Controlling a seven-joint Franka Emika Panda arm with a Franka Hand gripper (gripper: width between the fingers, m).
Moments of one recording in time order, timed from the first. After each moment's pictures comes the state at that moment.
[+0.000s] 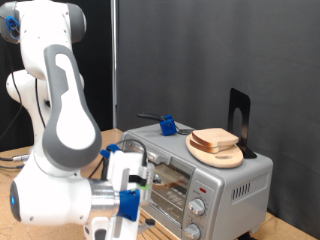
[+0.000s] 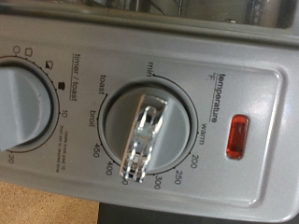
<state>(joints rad) -0.32 0.64 0.02 -1.79 1.28 1.69 -0.25</state>
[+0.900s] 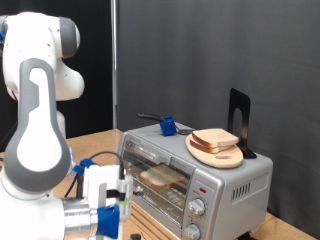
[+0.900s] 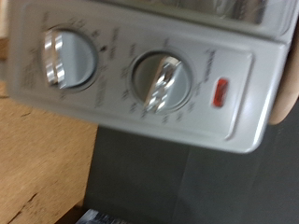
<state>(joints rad) -0.41 0.76 0.00 -1.62 1.28 1.57 -0.32</state>
